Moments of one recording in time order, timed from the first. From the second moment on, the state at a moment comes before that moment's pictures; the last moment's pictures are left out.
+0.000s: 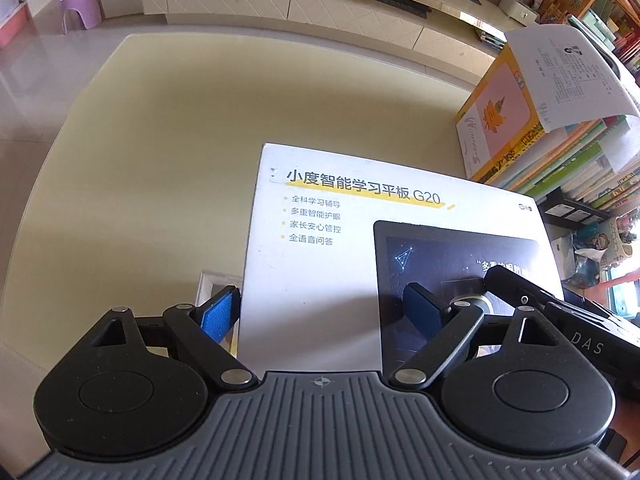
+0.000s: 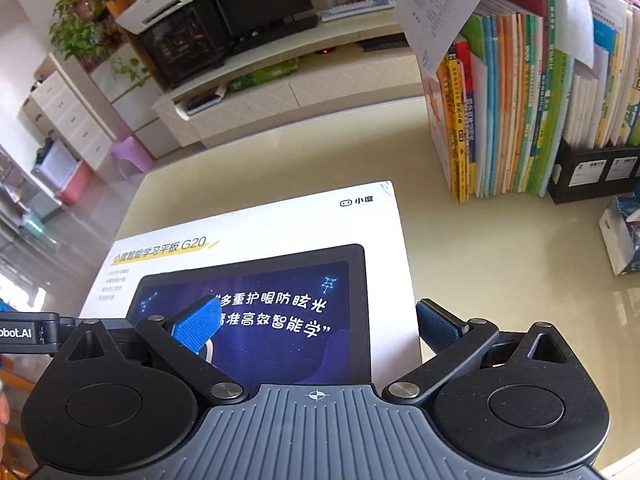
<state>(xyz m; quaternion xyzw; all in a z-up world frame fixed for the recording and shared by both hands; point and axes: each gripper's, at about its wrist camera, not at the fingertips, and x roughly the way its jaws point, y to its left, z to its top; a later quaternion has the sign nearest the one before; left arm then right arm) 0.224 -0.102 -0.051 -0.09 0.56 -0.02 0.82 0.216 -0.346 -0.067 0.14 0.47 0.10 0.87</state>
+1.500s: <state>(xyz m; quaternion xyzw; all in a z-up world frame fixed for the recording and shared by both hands) -0.001 -0.030 -0.036 -0.05 0.63 -0.05 0.77 -0.036 -0.275 -0.058 0.17 0.52 0.05 0.83</state>
